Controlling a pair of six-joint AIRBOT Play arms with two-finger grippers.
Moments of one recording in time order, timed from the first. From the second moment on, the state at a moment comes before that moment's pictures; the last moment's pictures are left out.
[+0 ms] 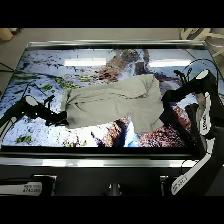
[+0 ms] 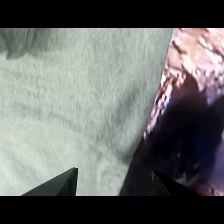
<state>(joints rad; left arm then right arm) 0.08 -1.51 1.01 1.09 -1.19 -1.48 -0.29 -2.06 1.89 -1.04 1.47 0.98</state>
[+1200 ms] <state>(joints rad) 0.07 -0.78 1.93 1.22 -0.91 -1.50 -0.23 -0.92 2.03 -1.13 1.04 0.84</state>
